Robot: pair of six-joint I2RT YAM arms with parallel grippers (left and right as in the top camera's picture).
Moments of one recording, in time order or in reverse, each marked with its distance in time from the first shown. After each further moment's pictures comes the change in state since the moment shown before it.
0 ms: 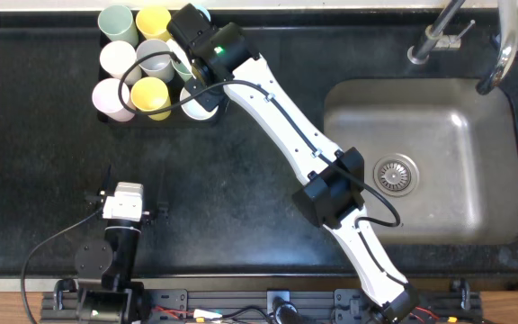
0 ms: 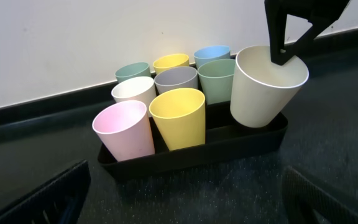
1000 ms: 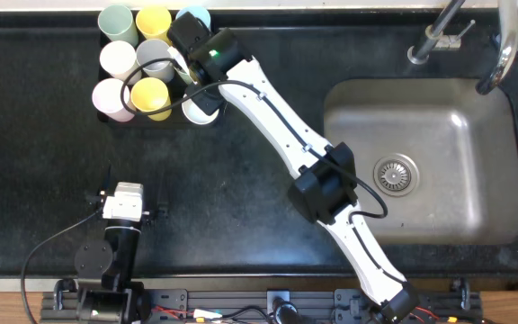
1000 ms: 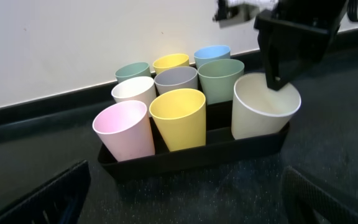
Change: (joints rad) left arm 0.000 0.000 0.000 0.000 0.000 0.000; right arm 0.000 0.071 0.000 0.015 -0.005 -0.001
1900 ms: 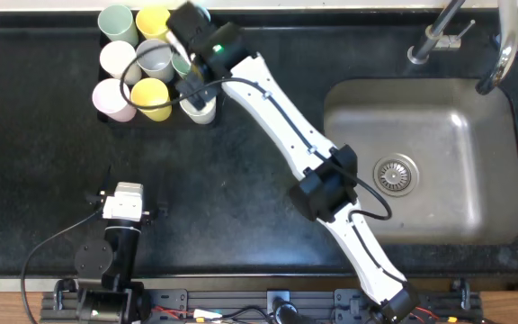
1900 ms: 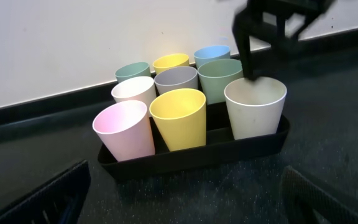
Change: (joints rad) left arm 0.000 0.000 0.000 0.000 0.000 0.000; right arm -0.018 0.012 0.134 0.015 0.062 0.000
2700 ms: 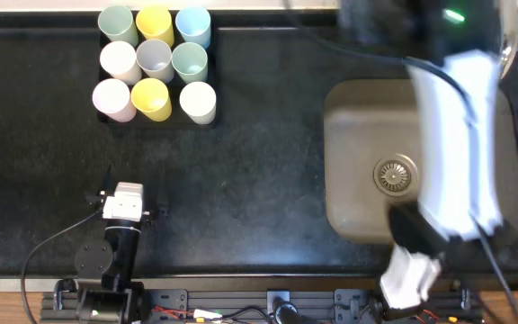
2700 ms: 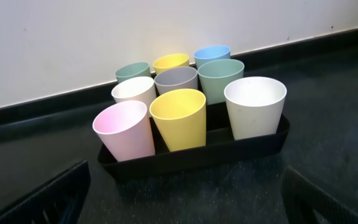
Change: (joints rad) left arm 0.000 0.000 0.000 0.000 0.000 0.000; right arm -0.461 -0.652 -0.216 -0.260 0.186 0.195
